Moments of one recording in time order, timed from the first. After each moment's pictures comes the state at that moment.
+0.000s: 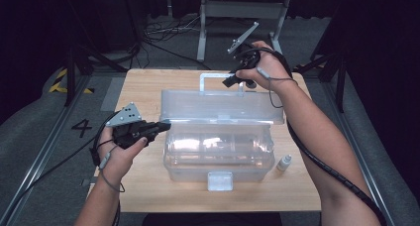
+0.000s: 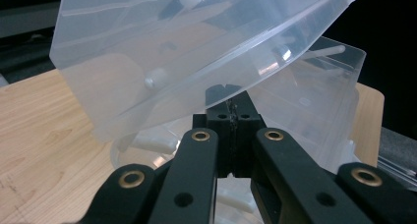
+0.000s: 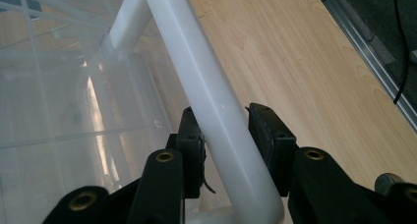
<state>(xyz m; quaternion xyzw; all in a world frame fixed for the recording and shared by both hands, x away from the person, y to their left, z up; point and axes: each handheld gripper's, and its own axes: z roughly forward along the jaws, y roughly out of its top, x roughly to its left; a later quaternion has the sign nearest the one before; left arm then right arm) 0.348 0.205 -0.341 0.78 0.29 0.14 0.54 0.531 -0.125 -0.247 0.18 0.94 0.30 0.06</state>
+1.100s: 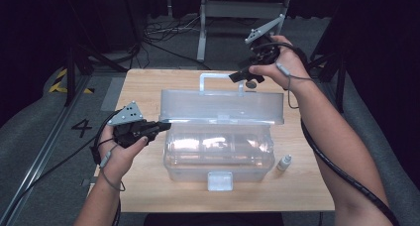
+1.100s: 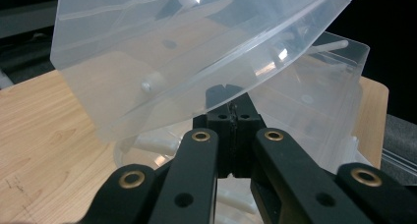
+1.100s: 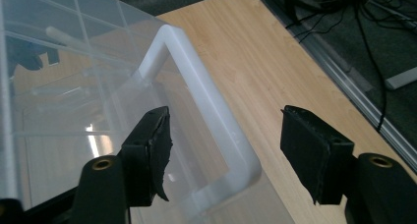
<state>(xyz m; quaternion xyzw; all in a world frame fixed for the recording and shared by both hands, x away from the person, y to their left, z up) 0.349 0.203 -0.337 0.79 0.29 0.14 0.53 0.506 -0.157 -0.216 0.20 0.90 0.37 0.09</state>
